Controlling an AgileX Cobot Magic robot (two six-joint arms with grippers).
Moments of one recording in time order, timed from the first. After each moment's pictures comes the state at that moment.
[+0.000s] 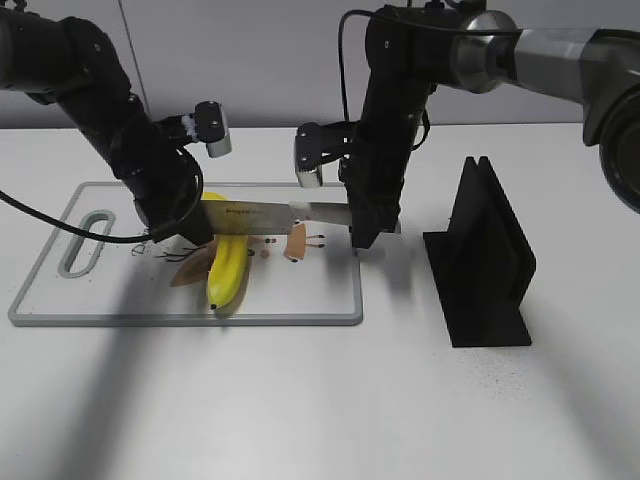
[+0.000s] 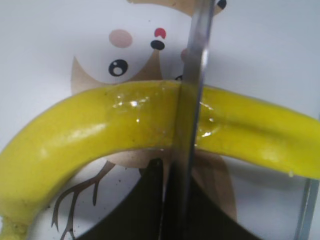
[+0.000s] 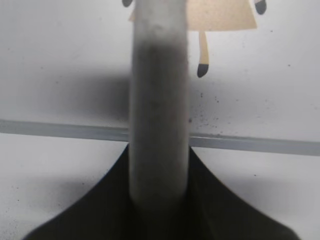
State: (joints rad) left arm -0.25 2.19 -1.55 -0.53 0.96 1.46; right arm 0.48 2.45 -2.05 0.22 1.21 -1.15
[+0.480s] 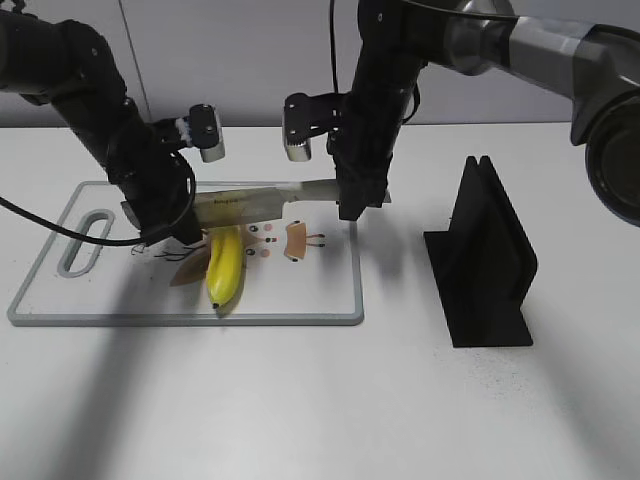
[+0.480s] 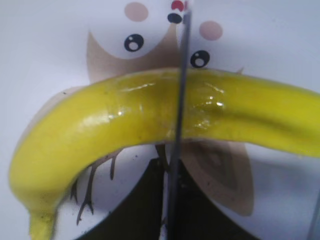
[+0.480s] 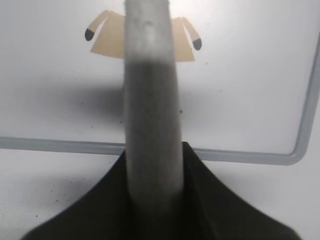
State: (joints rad) left arm -0.25 2.16 -1.53 -0.48 0.92 1.45; right arm 0.49 2.48 -2.19 0.22 1.23 -1.15
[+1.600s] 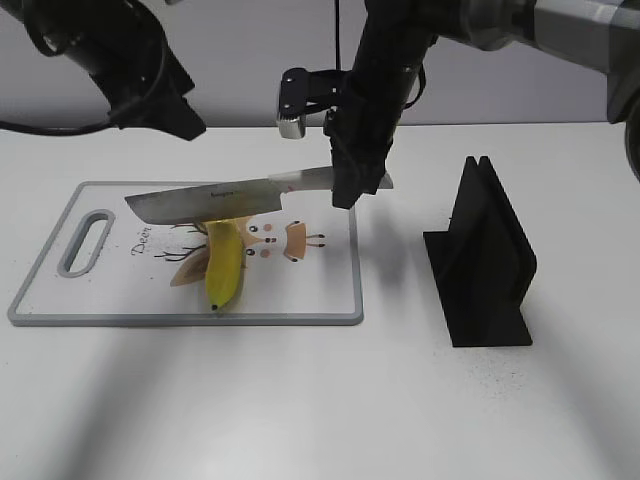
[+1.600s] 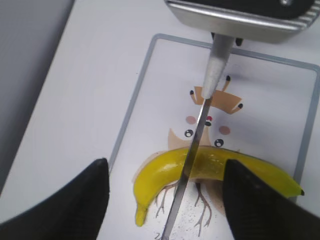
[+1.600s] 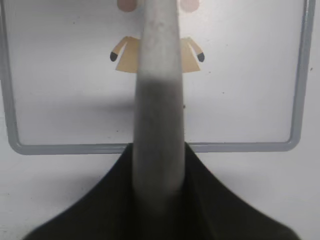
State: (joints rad) left arm -0.26 1.81 -1.53 -0.58 0.92 1.41; right arm 0.50 2.38 -2.12 0.25 1.23 -1.08
